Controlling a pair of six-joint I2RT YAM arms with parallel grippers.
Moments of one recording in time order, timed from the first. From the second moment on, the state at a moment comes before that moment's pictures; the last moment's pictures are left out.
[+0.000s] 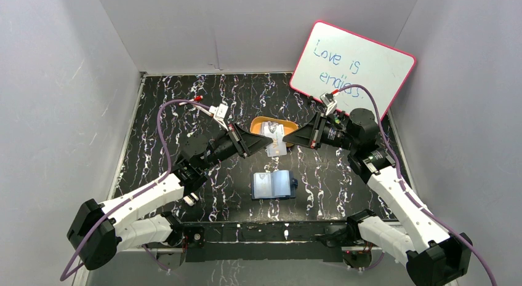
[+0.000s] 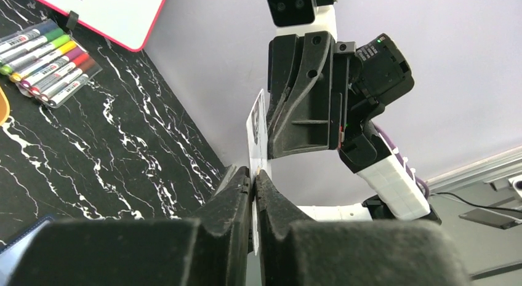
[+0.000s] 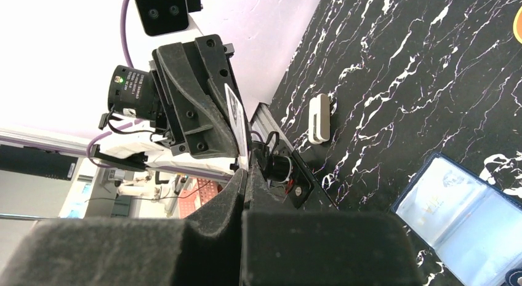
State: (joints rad) left arm -0.79 1.06 0.63 0.58 0.28 -1.04; right arm 0.43 0.92 0.81 -0.02 -0.78 0.98
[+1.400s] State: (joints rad) left arm -0.75 1.12 0.58 0.75 0.38 -1.17; right arm 0.43 0.93 0.82 -0.02 -0.87 0.95
